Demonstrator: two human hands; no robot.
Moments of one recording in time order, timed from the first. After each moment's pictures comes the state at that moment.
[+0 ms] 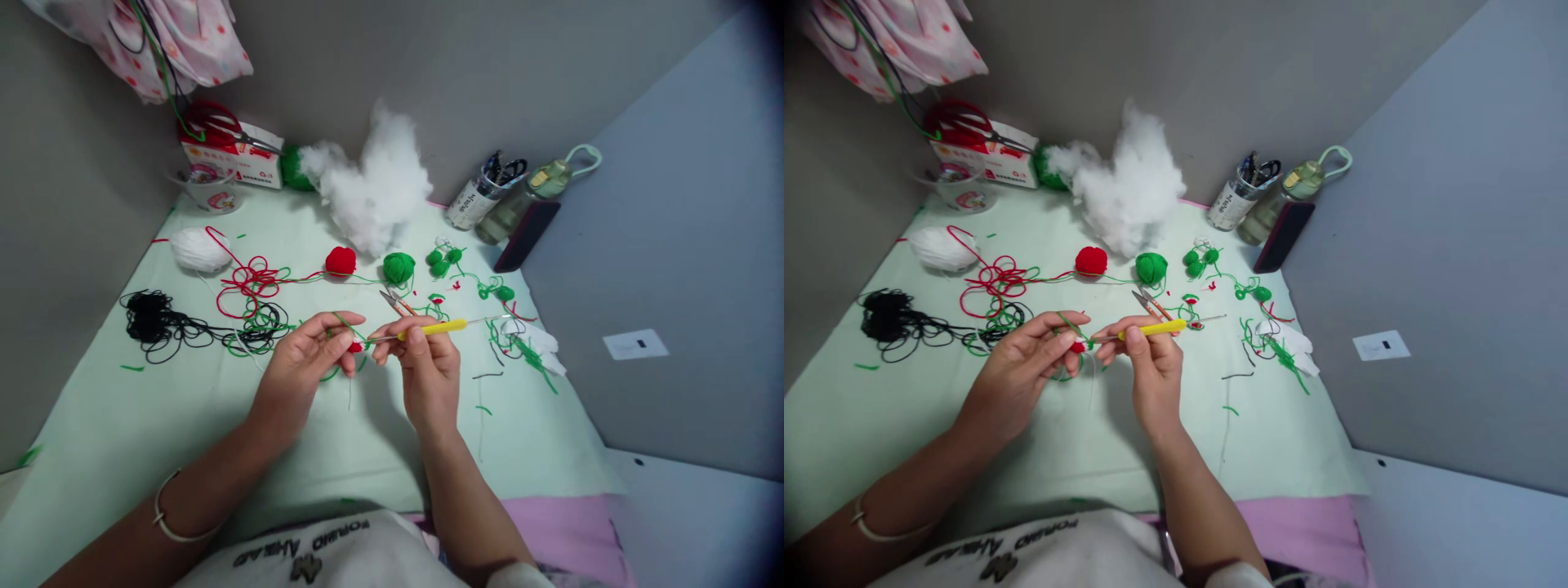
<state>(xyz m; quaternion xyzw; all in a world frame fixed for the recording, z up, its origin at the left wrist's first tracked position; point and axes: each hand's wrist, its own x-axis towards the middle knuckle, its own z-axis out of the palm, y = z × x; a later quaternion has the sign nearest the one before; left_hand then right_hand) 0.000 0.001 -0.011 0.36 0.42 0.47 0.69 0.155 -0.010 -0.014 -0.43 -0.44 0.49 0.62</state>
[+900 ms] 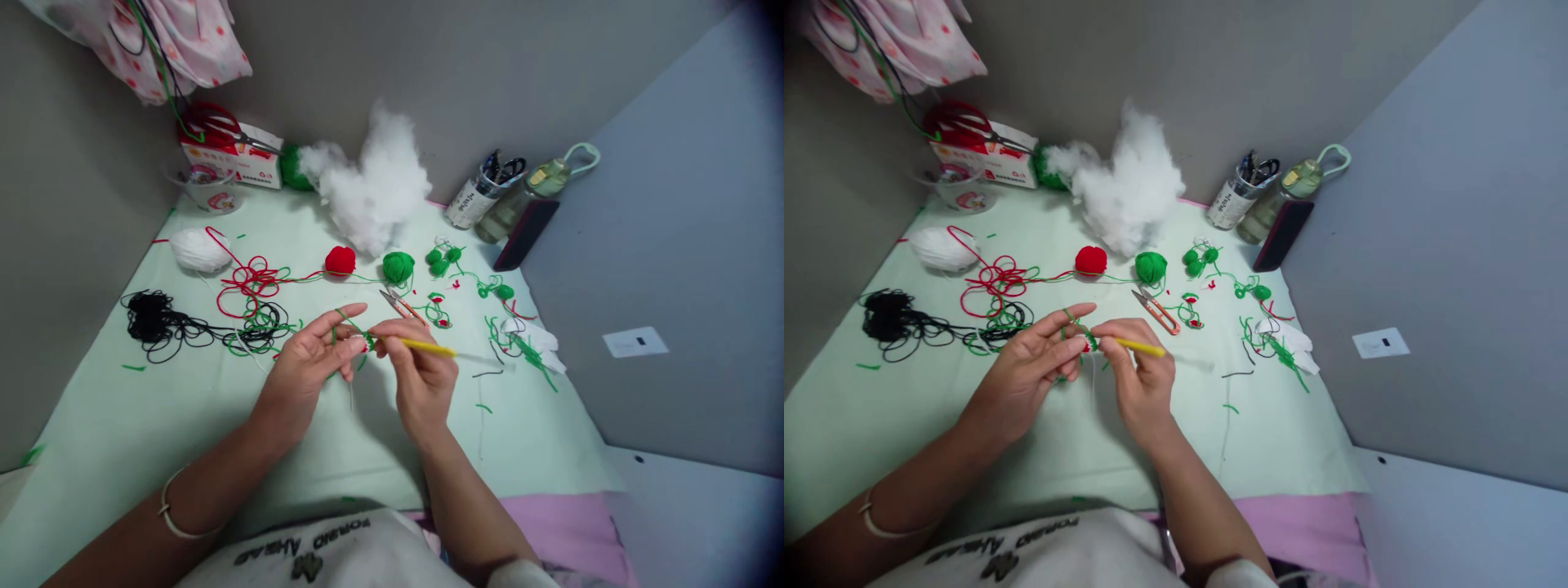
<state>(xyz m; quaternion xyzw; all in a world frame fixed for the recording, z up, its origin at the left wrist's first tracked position) 0.009 0.002 -0.007 0.29 0.39 0.47 0.74 0.151 -0.016 -0.021 -0.47 -0.61 0.28 0.58</state>
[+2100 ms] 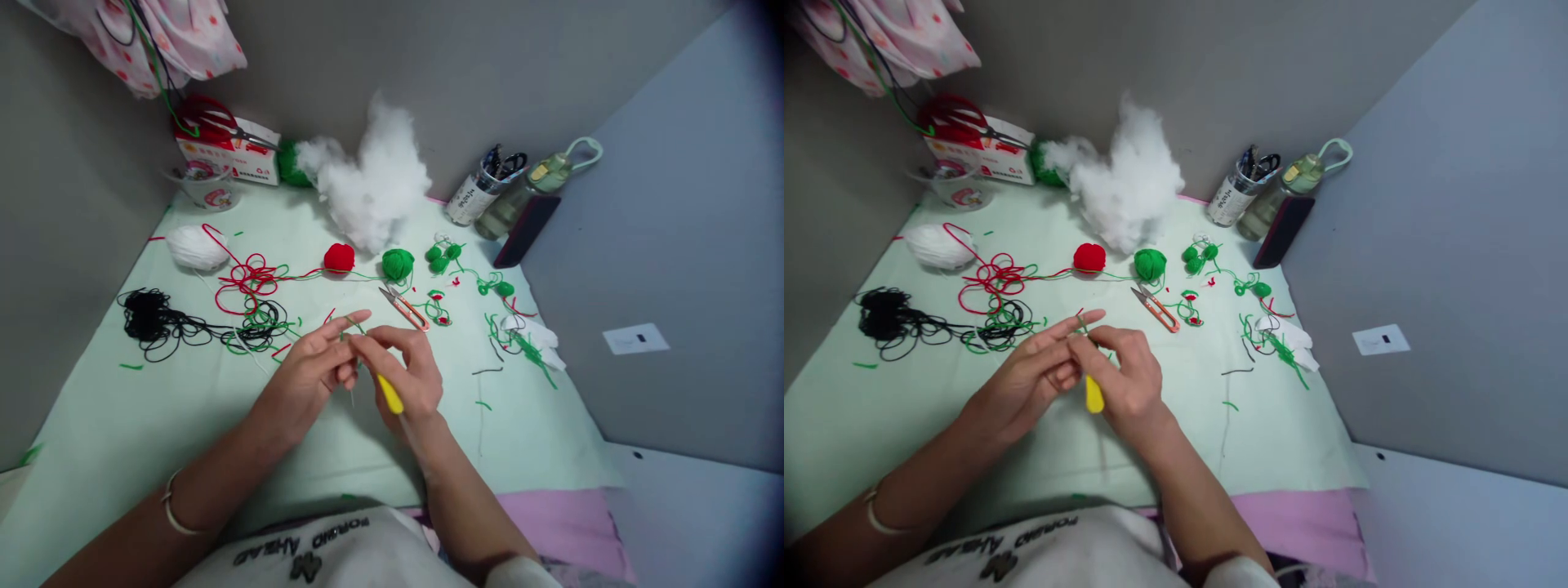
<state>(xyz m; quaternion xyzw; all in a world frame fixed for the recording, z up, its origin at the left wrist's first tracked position) 0.005 0.003 -0.014 0.22 0.37 0.43 0.79 0.156 -0.020 -0.027 -0.45 -0.73 0.11 0.50</state>
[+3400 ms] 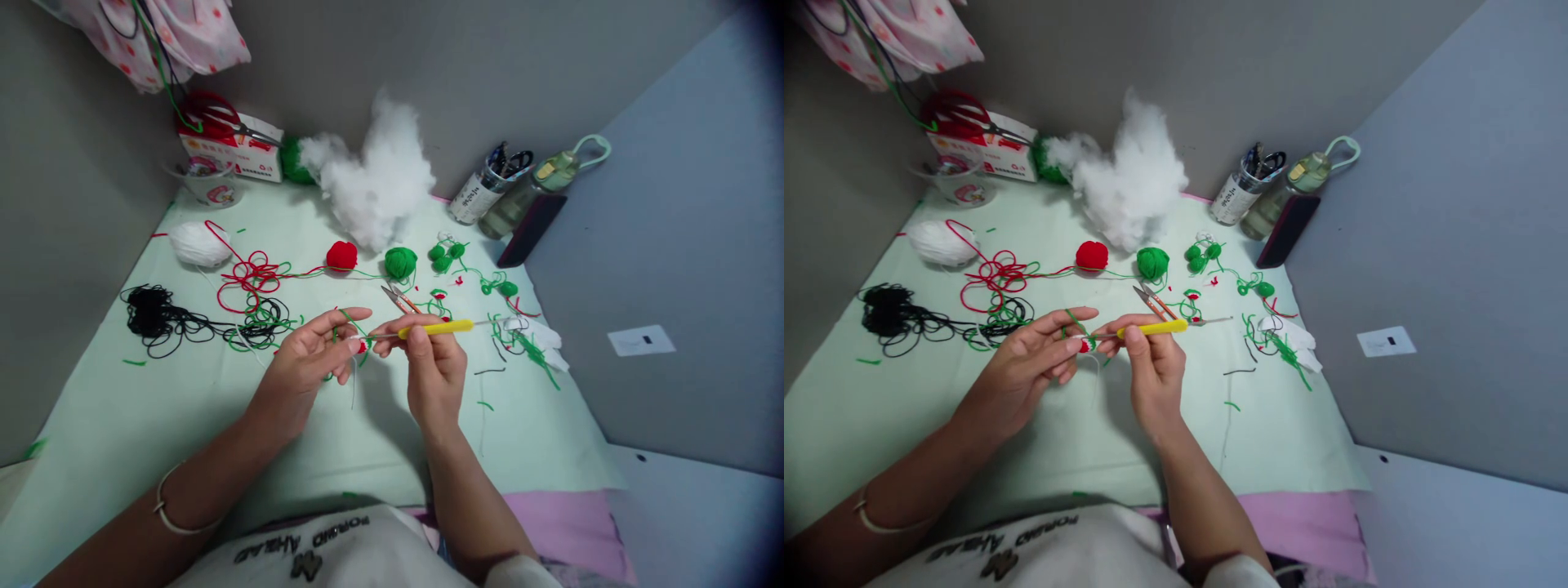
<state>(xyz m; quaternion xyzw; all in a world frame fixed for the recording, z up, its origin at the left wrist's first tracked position) 0.002 0.003 -0.011 0.32 0.40 0.46 0.73 0.158 -0.014 -0.018 -0.45 -0.51 0.41 0.61</state>
